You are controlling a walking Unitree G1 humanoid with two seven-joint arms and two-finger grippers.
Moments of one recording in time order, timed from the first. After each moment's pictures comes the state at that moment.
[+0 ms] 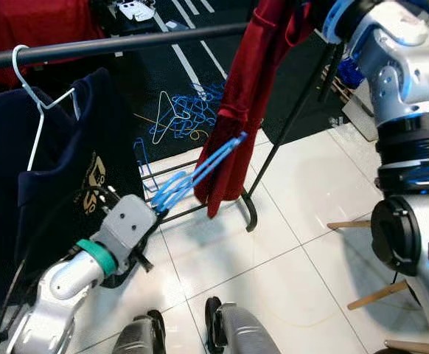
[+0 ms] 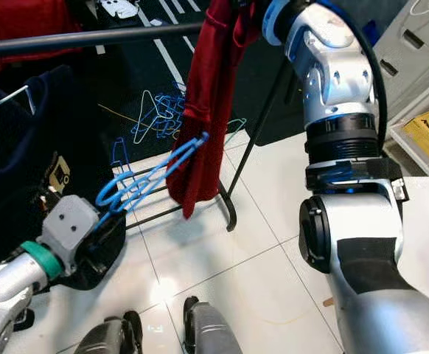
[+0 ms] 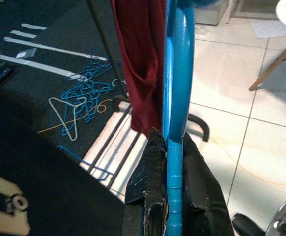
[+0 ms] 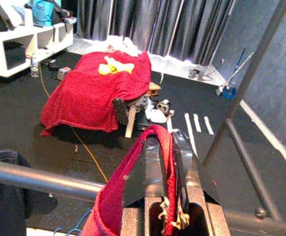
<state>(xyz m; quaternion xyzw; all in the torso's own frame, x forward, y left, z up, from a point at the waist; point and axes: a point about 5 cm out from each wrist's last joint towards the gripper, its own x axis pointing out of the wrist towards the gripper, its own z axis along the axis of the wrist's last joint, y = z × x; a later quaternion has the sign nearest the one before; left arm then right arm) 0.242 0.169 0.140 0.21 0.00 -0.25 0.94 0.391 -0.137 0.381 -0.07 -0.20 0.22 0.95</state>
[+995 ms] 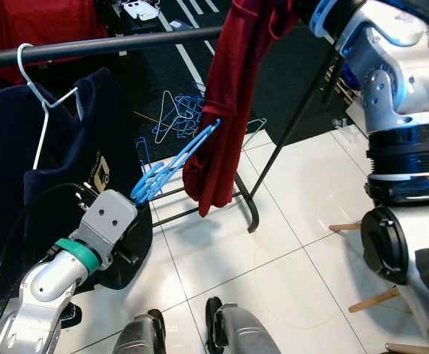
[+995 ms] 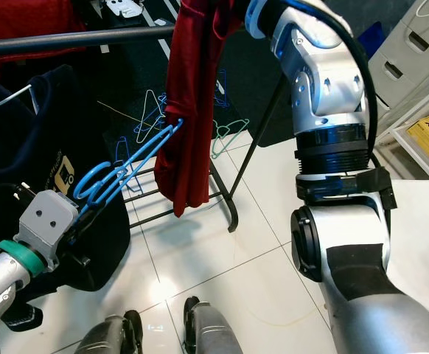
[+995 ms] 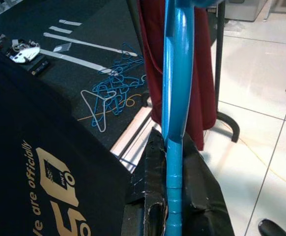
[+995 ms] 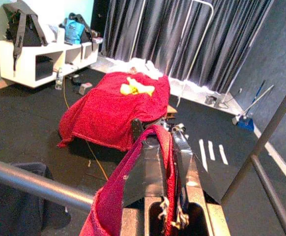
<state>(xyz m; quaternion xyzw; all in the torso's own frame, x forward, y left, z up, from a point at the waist) 0.239 0.187 0.147 0.22 -0.01 -0.20 0.95 0.371 -0.115 0.395 -0.09 -0.25 0.26 0.93</state>
